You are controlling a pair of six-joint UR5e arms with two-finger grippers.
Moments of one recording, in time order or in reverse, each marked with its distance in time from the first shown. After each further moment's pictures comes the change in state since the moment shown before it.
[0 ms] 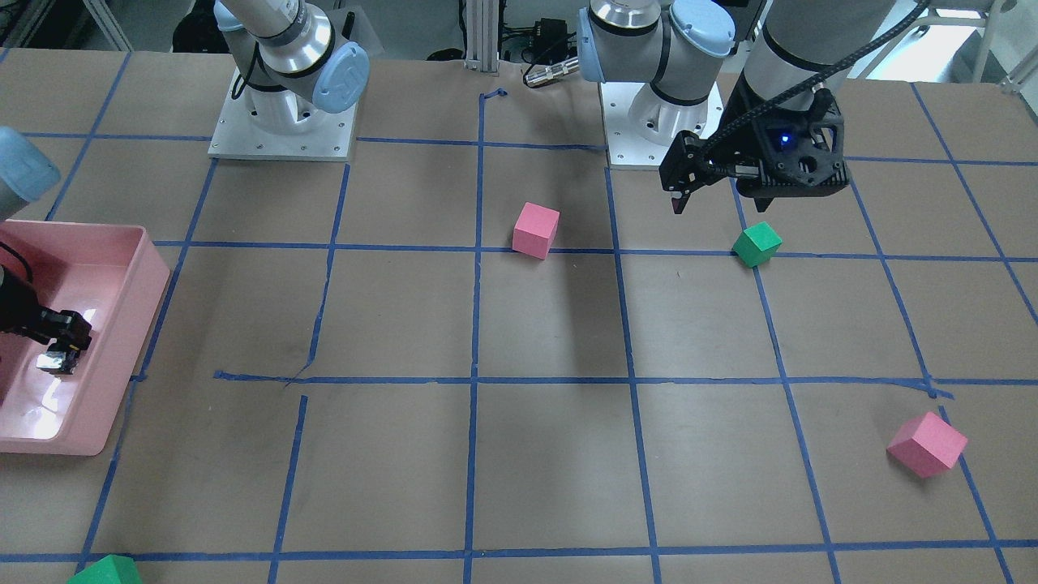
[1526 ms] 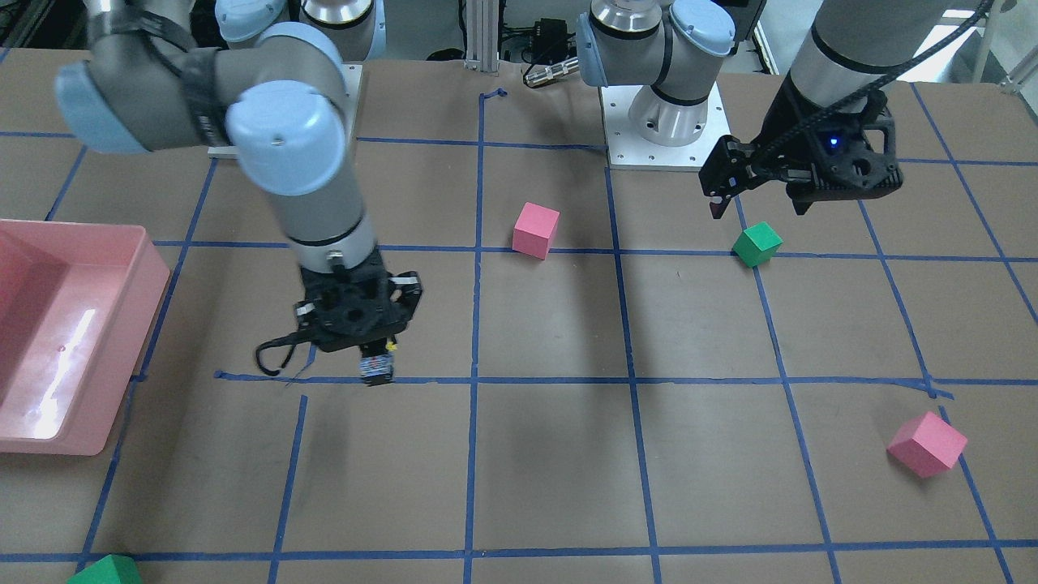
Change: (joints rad) left arm 0.088 0.004 0.006 0.005 0.015 0.056; right arm 0.879 -0.077 -0.269 0.222 0.072 0.430
